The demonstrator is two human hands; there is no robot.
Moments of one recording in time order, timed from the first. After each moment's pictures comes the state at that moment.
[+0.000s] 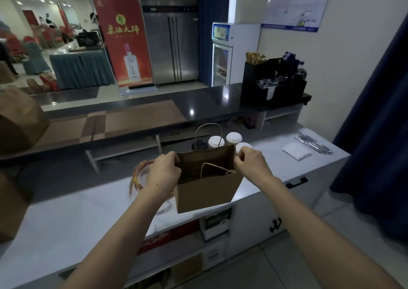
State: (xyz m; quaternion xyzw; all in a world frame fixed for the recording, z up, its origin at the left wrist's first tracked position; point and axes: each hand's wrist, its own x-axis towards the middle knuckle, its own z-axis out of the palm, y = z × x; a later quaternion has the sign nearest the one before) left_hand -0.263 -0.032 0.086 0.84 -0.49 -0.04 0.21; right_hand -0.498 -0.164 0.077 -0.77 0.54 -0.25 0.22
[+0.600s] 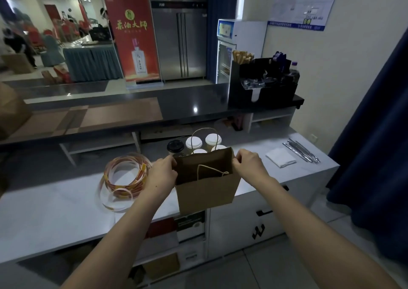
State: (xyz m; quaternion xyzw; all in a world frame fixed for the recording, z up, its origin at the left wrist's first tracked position) left_hand -0.378 -0.129 0.041 0.86 -0.45 -0.07 0.25; right_hand -0.619 -0.278 0.057 -0.80 0.51 -0.21 0.23
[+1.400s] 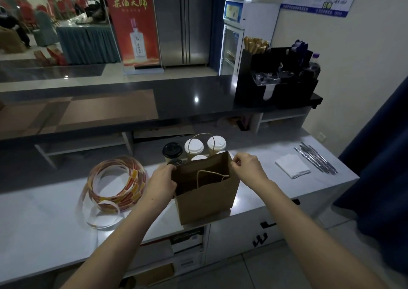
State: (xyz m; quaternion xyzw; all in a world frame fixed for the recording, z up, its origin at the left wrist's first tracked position) left_hand -0.337 -0.200 -0.002 0.84 -0.46 -0.14 0.26; right_hand -0.556 -0.382 0.007 -0.81 0.51 -0.17 0.25
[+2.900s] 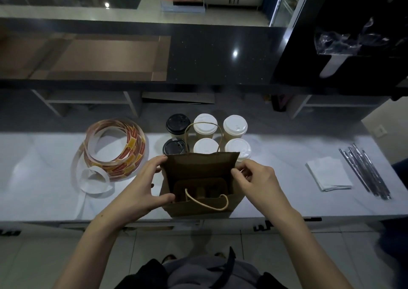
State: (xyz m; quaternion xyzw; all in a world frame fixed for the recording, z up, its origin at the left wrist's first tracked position) left_hand -0.336 -0.189 -0.033 0.79 -0.41 -0.30 0.34; right_hand -0.562 -0.415 -0.020 -0.84 0.38 -0.12 0.35
